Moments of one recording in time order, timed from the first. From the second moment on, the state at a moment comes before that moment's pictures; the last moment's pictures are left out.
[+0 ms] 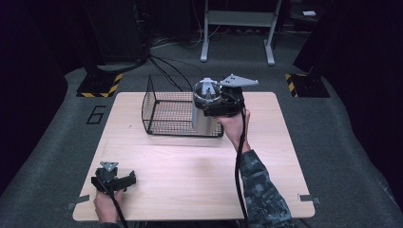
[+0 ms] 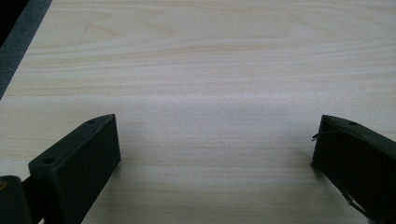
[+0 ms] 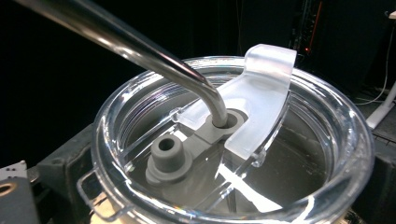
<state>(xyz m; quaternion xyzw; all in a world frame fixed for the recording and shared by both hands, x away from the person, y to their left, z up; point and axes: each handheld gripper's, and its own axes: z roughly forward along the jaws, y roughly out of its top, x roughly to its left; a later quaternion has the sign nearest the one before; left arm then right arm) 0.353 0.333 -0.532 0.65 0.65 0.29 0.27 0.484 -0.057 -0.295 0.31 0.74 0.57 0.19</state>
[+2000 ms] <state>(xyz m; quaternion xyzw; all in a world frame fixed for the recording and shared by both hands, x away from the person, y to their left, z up) 0.353 0.333 -0.532 0.65 0.65 0.29 0.27 0.572 -0.024 -0.316 0.37 0.73 0.53 0.22</state>
